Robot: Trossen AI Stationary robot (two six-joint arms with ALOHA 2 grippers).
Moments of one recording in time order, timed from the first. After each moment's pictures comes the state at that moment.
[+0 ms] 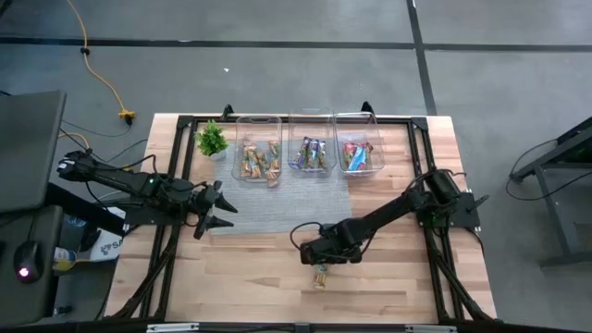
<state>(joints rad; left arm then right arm) -0.26 0.41 0.23 -0.19 -0.01 -0.29 0.38 2.01 1.31 -0.55 -0.10 1.92</state>
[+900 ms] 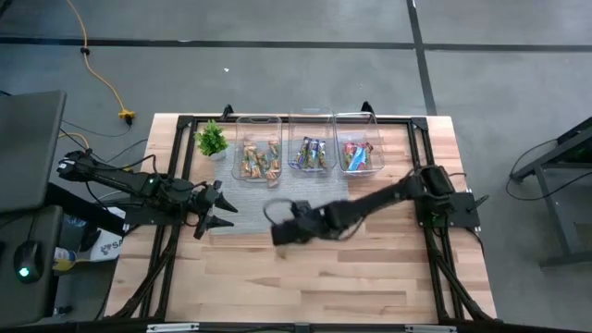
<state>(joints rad) -0.26 0.41 0.23 -0.19 -0.02 -0.30 0.28 2.02 1.55 -0.49 0.17 1.59</state>
